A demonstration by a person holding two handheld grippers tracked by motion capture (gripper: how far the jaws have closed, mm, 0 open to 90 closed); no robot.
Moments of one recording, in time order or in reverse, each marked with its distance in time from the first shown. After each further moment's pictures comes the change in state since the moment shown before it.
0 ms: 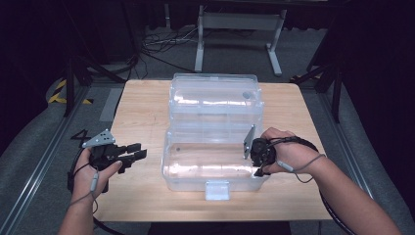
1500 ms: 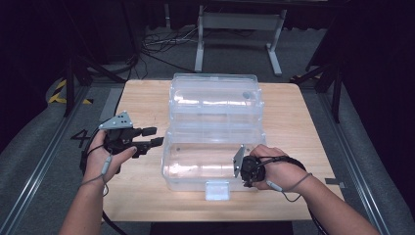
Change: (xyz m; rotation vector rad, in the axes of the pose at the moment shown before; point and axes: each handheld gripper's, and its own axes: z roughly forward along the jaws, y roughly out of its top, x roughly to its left) left arm -0.029 0.068 0.023 -0.008 -0.100 0.178; right arm 0.033 0.018 0.035 -0.029 -0.025 -0.059
